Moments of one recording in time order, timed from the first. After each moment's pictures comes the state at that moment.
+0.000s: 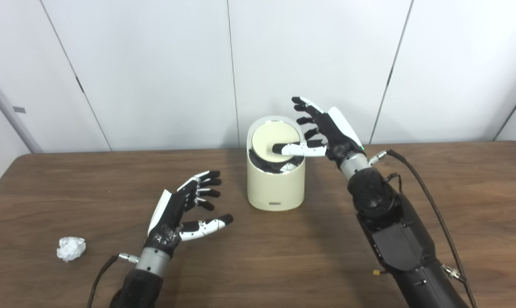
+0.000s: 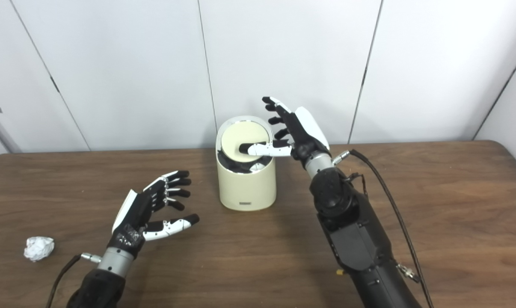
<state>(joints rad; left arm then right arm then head) -0.19 0.16 -0.04 0.03 0.14 -0.12 -0.09 -0.65 -0.14 0.18 0.17 -0.45 0.27 0.04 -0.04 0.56</state>
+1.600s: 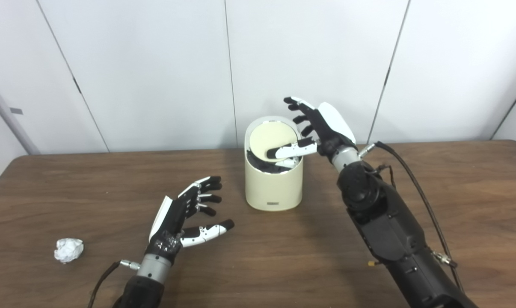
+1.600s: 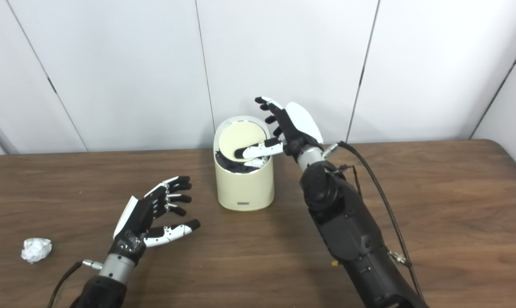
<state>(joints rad) -0.16 0.14 -0.04 0.02 0.12 -0.12 -0.09 -0.73 -0.15 0.27 0.25 -0.58 0.27 0.00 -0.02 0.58</state>
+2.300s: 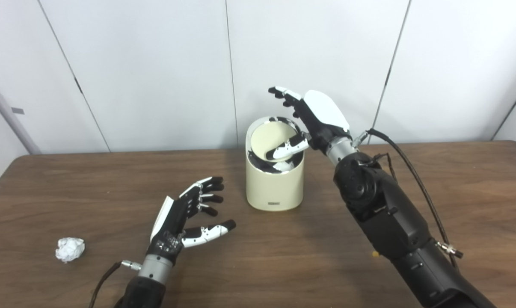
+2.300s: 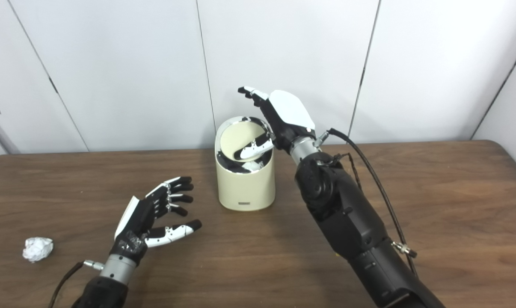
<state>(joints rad) -0.16 0.14 -0.05 0.01 0.12 -0.12 -0.09 -0.74 -0.19 0.34 0.17 -0.66 0.27 0.04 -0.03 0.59</state>
